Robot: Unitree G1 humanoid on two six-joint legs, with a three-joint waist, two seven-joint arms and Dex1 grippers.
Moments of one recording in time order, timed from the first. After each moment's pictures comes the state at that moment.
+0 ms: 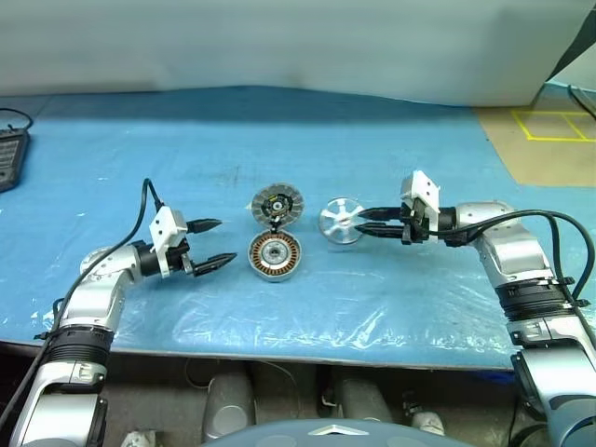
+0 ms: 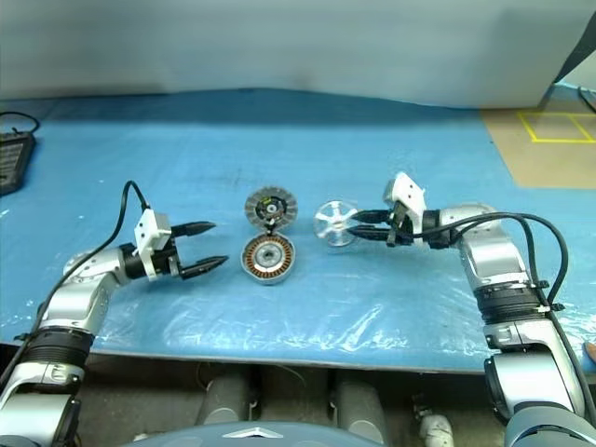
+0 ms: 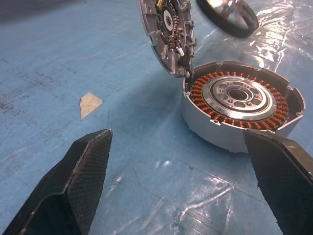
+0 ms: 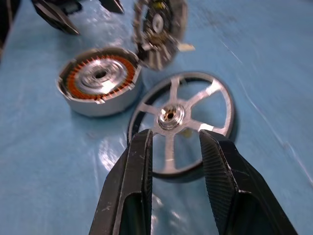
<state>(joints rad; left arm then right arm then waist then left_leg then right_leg) -0.31 0.58 0.05 0.35 -0.35 -0.06 -1.19 -0.54 -0.66 0.08 0.15 0.29 0.34 1.27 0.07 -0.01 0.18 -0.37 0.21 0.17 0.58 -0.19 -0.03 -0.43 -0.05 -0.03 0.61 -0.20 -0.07</state>
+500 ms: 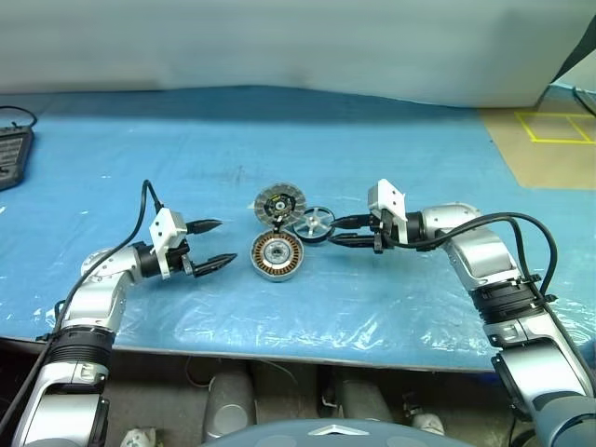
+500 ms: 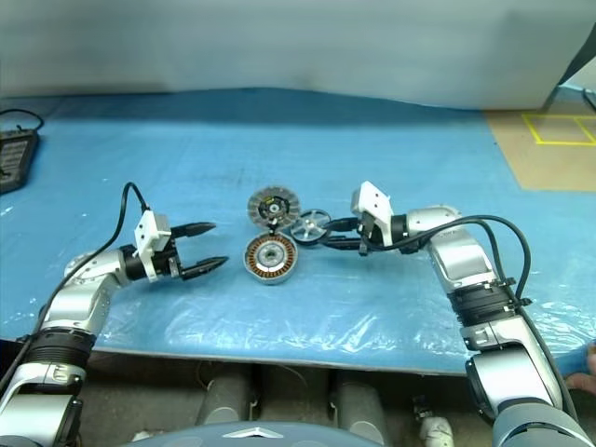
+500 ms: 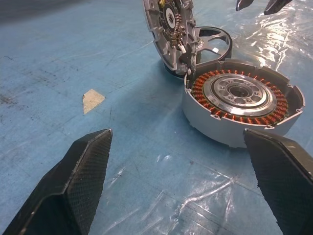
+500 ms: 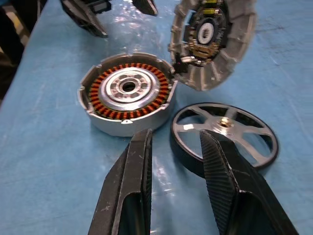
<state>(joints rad) -0.31 0.57 0.06 0.37 -0.35 -0.07 -1.19 -0.59 -0.59 0.19 0.19 0.23 0.31 1.21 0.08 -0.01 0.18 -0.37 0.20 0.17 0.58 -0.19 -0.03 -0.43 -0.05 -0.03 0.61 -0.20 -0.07</state>
